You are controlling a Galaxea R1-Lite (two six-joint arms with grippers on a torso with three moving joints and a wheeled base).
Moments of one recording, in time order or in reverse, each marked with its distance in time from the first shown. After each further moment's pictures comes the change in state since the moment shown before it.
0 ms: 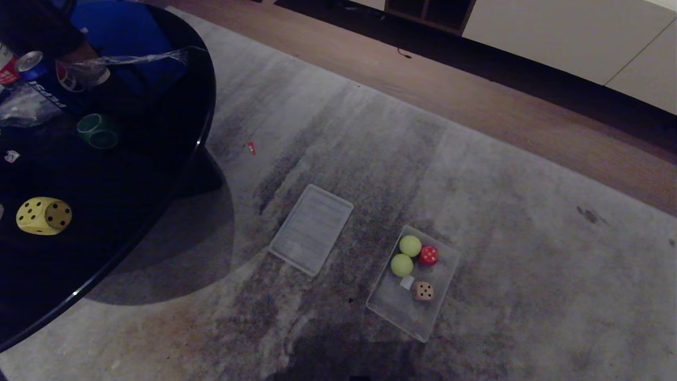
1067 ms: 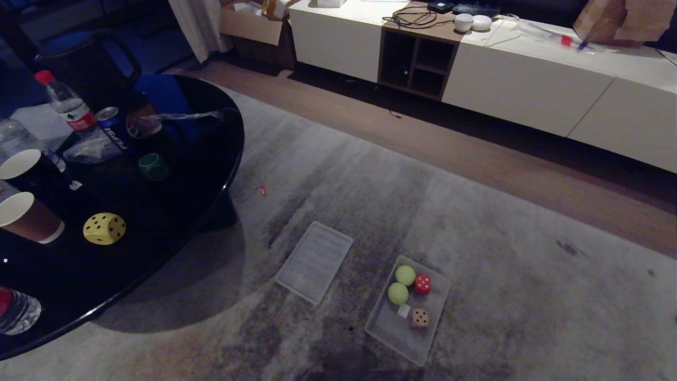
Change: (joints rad) left arm 0.000 0.000 0.000 -0.001 0.000 -0.002; right arm 0.000 0.000 0.000 0.000 0.000 0.000
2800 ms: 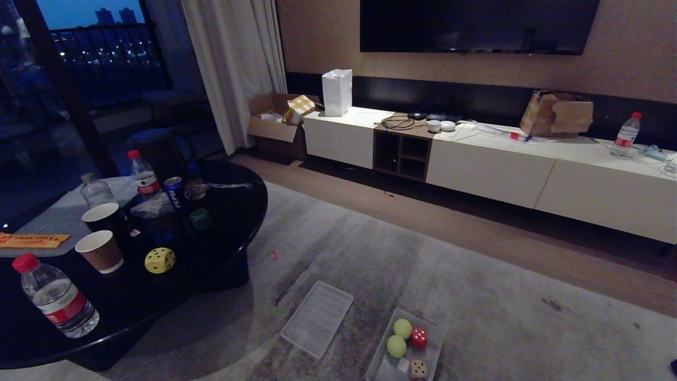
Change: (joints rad) left arm 0.000 0.000 0.000 -0.001 0.000 0.000; right arm 0.000 0.000 0.000 0.000 0.000 0.000
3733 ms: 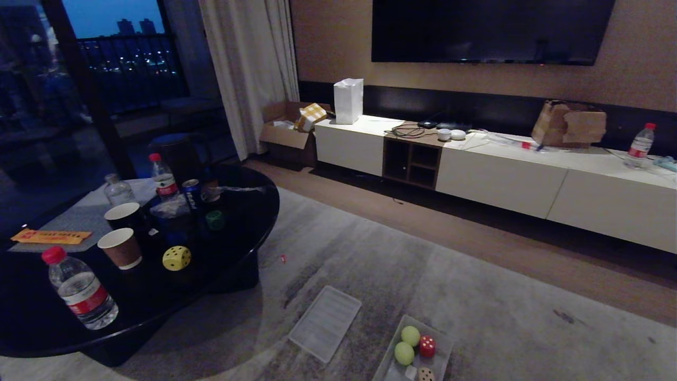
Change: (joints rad) left arm 0.000 0.000 0.000 0.000 0.000 0.006; right arm 0.000 0.000 0.000 0.000 -0.001 0.006
